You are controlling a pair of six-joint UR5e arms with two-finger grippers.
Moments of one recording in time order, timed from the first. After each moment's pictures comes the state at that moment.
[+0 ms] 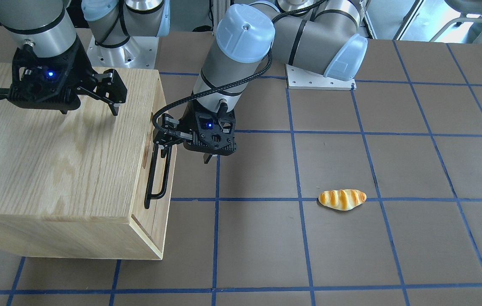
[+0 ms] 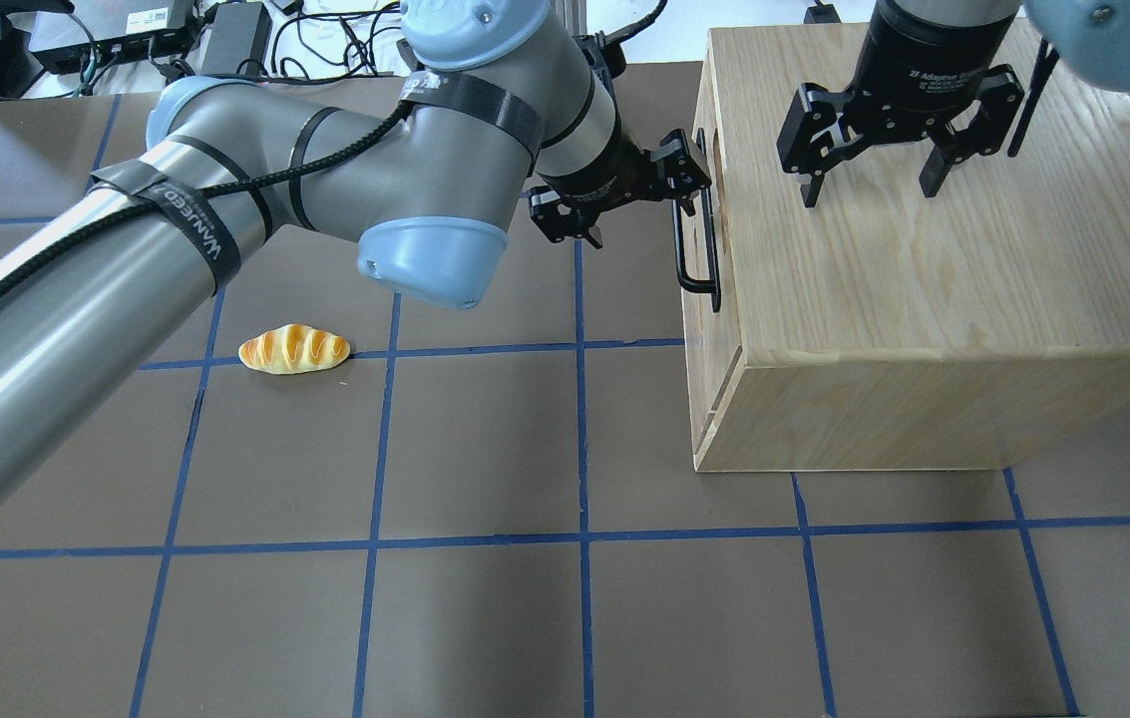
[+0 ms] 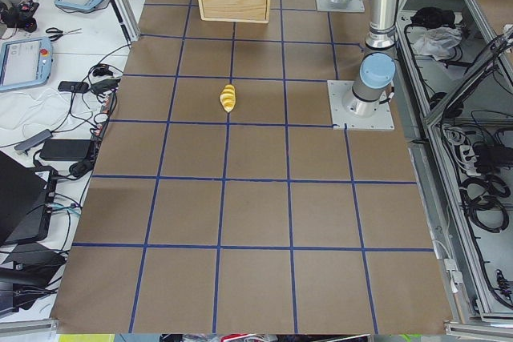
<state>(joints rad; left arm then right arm) -1.95 -1.89 -1.54 -0.98 1.28 -0.54 1.60 -1.49 1.43 -1.47 -1.61 0.02</state>
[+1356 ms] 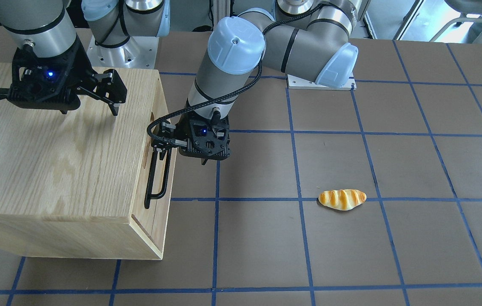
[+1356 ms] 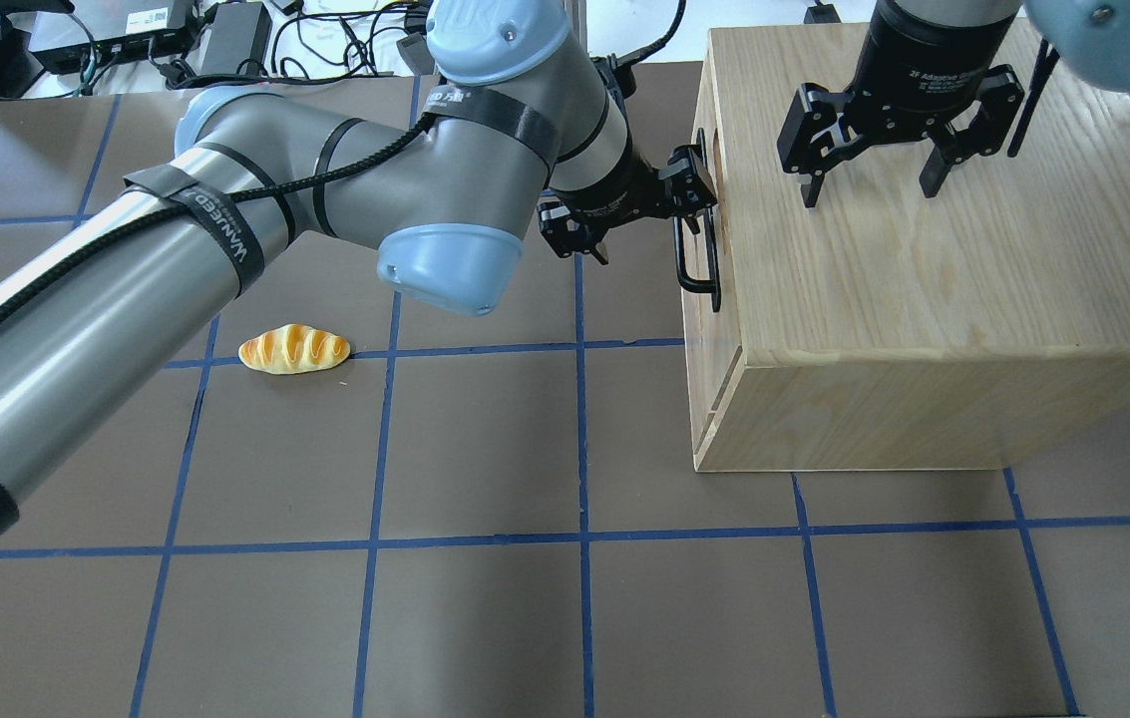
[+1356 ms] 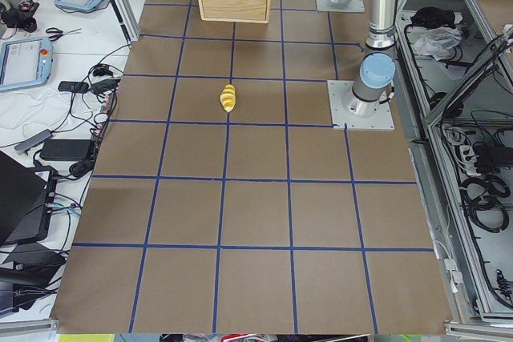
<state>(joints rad) -1.96 -1.91 -1.54 -0.99 1.29 -0.54 1.60 -1.49 1.43 -1.47 -1.61 0.02</state>
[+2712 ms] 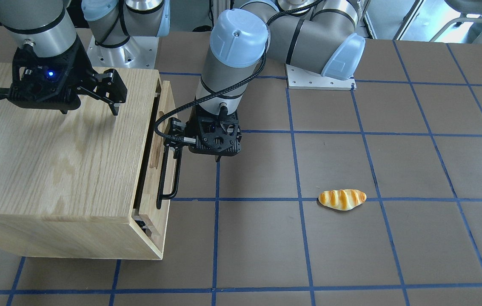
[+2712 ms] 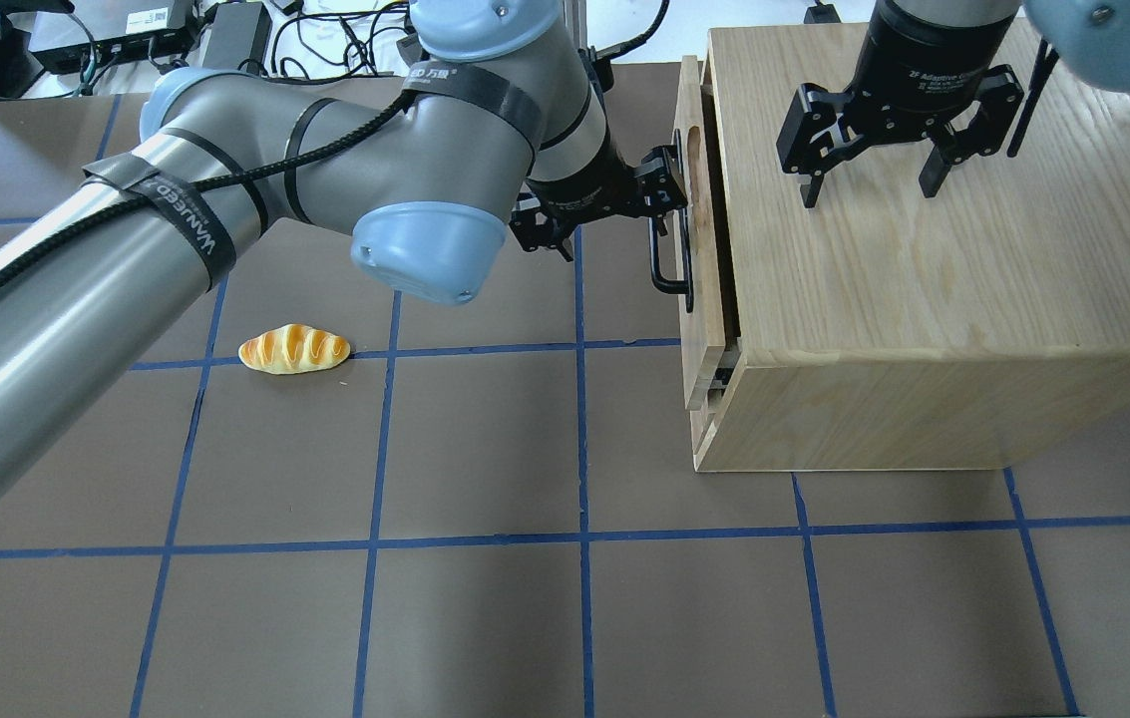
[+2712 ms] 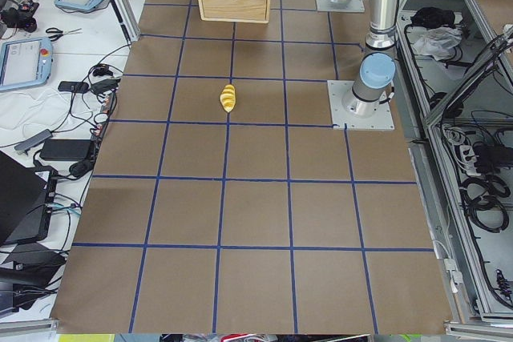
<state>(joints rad) -1.95 -1.88 -1.53 -1.09 1.37 -0.50 1.60 -1.49 1.43 -1.47 -1.61 0.02</state>
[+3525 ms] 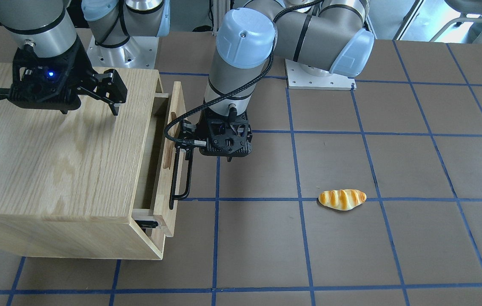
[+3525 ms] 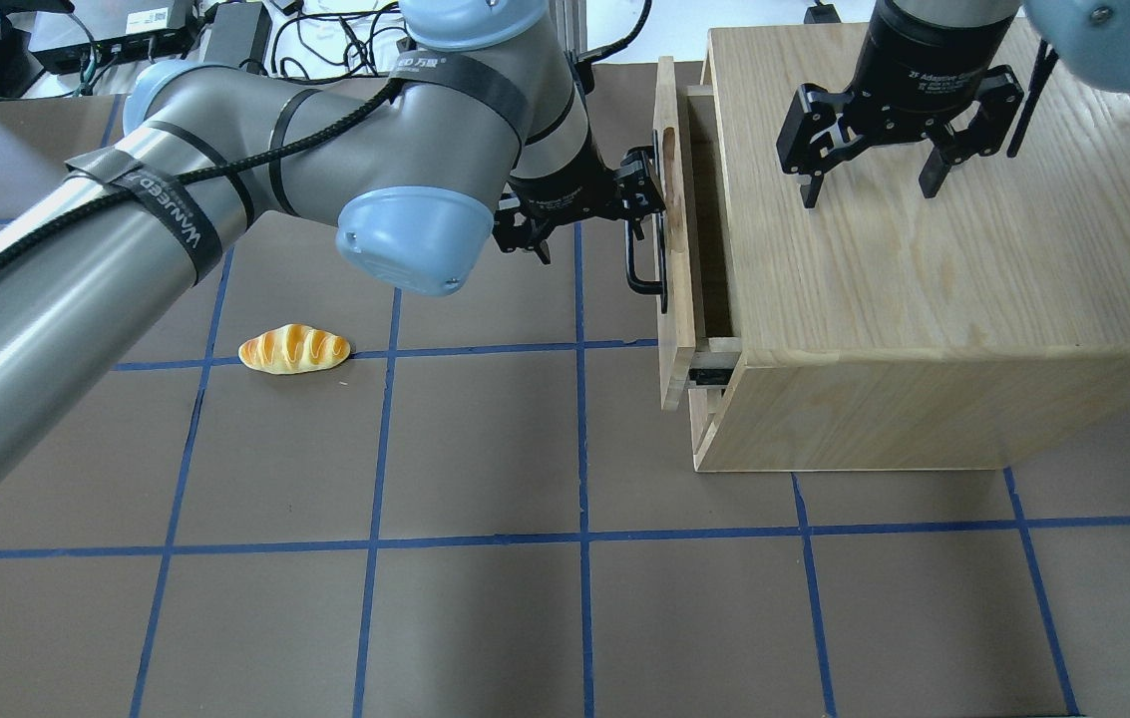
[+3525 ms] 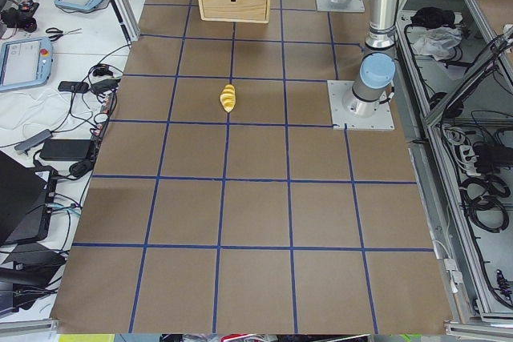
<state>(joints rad) -1.93 -1.88 -1.52 -1.14 1.42 -0.48 1.60 -1.49 1.43 -1.47 -1.61 0.02</state>
